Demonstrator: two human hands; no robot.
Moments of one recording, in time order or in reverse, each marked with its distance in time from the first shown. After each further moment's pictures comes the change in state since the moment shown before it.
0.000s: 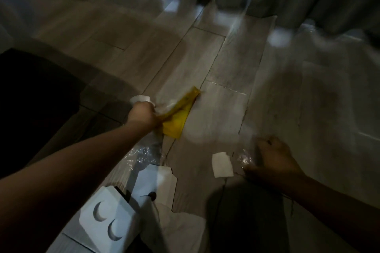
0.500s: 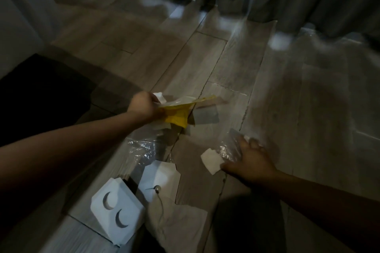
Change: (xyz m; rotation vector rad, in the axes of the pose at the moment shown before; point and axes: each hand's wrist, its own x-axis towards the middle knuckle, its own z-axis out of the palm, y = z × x) left_hand -0.028 0.013 -0.042 -0.101 0.044 0.081; right_hand 0.007 -0.018 0.040 0.157 0.028 -0.090
